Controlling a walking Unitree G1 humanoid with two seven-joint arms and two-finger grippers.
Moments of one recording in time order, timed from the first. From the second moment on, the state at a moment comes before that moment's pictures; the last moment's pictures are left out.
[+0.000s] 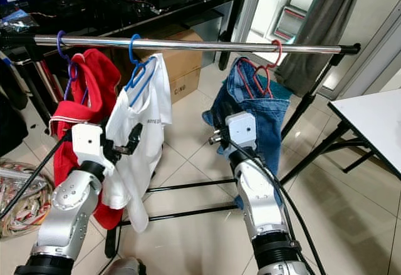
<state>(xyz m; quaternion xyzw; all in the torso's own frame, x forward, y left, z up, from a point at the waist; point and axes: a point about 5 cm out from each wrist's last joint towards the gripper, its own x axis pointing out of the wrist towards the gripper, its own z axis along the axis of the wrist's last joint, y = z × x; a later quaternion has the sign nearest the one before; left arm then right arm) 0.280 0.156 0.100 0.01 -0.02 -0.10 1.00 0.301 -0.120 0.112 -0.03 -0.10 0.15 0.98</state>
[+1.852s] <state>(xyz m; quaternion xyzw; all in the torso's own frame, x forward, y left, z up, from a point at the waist) 0.288 0.152 0.099 0.00 -0.01 -0.11 0.99 0.294 -0.101 0.102 -0.01 -0.07 0.22 0.97</state>
